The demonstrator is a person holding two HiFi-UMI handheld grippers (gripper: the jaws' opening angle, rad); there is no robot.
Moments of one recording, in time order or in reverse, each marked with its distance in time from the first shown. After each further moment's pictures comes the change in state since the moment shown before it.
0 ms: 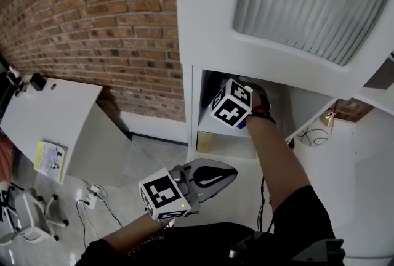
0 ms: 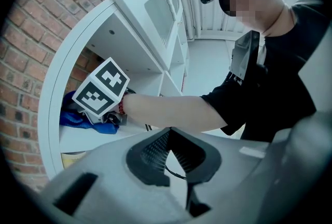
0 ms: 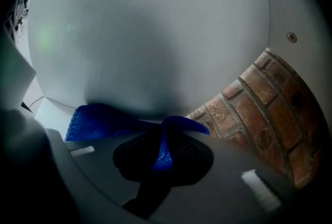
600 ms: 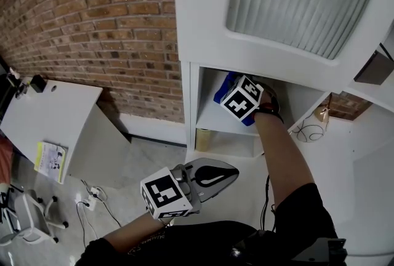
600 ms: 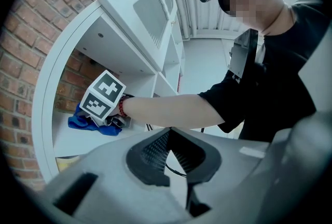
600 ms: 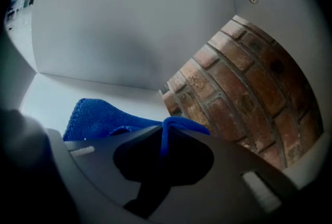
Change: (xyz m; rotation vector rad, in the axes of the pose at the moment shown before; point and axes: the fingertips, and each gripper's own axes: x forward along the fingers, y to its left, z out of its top) left arm 0.004 -0.020 0.009 0.032 -0.001 -0.025; right arm -0.015 -0.031 -0.060 0.118 0.158 -0.094
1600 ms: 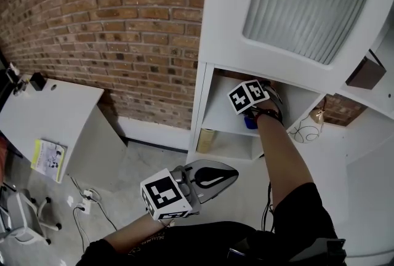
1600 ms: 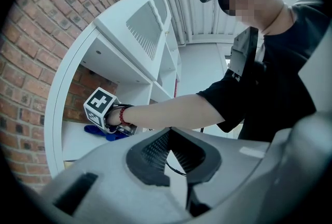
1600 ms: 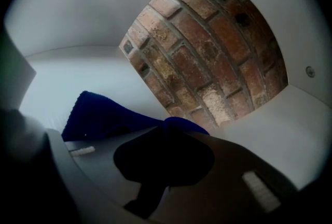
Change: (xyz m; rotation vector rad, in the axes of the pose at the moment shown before) left arm -0.026 -0.020 0.015 0.040 -0.059 -0.006; right arm -0.023 -0.039 -0.084 0.236 0.435 -0.282
